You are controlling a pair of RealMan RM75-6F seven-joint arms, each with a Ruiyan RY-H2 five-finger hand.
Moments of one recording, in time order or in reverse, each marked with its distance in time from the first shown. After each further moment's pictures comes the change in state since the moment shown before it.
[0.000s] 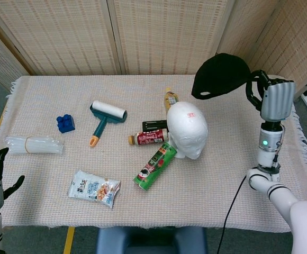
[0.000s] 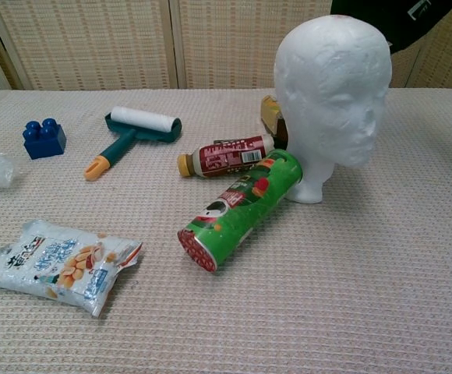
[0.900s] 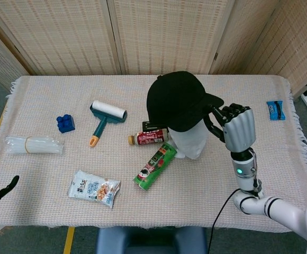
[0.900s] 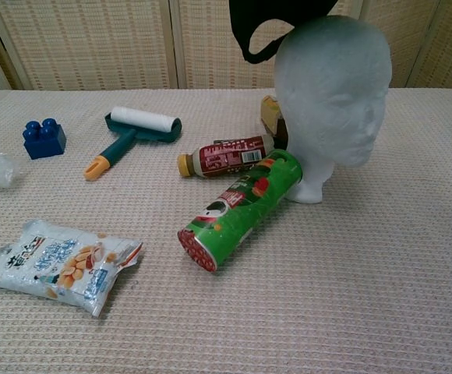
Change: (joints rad) left arm 0.022 0.062 -0.007 -0.094 0.009 0.031 -0.022; right arm -0.071 0.120 -0.149 -0.568 -0.283 0.215 -0.326
